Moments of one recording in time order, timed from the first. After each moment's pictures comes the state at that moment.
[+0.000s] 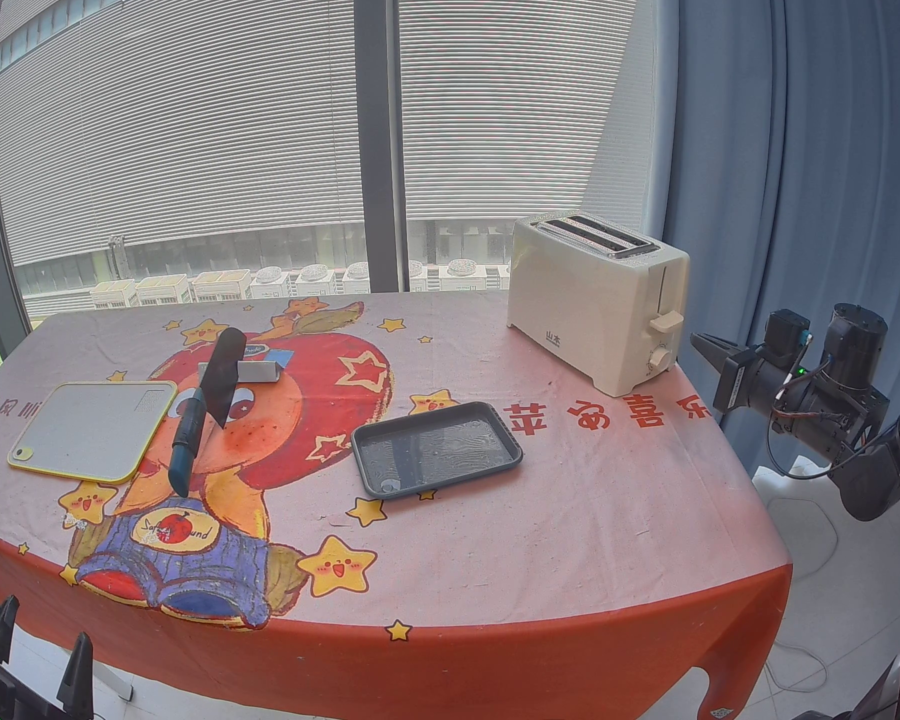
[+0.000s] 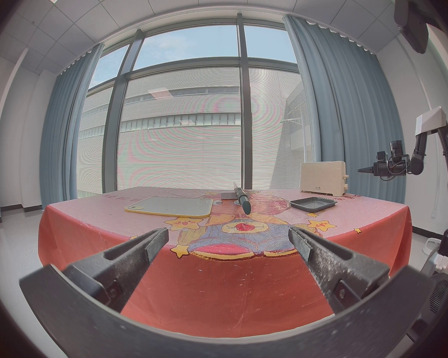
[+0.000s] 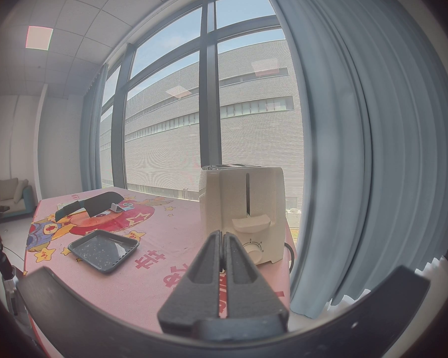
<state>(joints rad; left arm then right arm) -0.01 0.02 -0.02 0.00 0.02 -0.01 0.17 1.87 -0.61 -1.16 0.23 0.04</state>
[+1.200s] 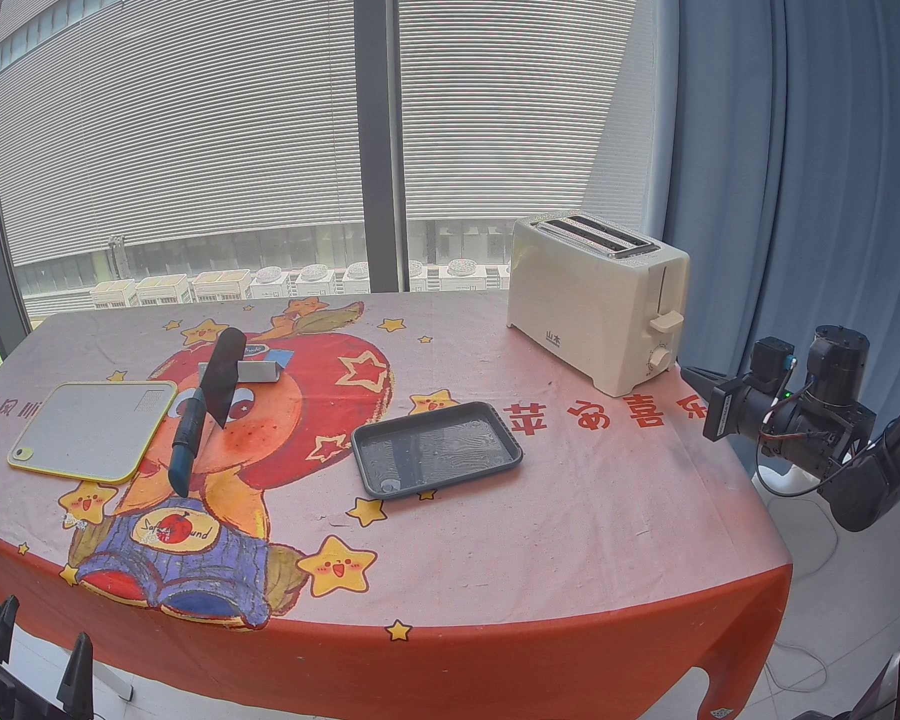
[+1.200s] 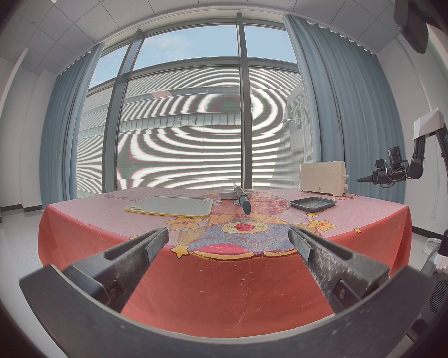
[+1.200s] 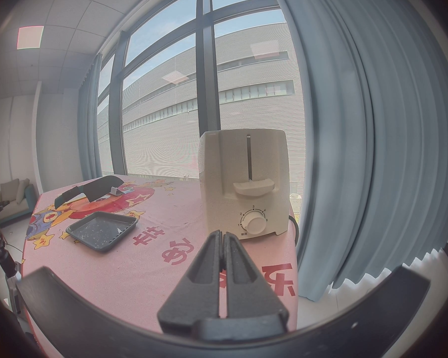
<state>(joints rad) -0.01 0.02 -0.02 0.00 0.02 -0.01 0.18 1.92 -0.58 -1.13 0.23 0.04</state>
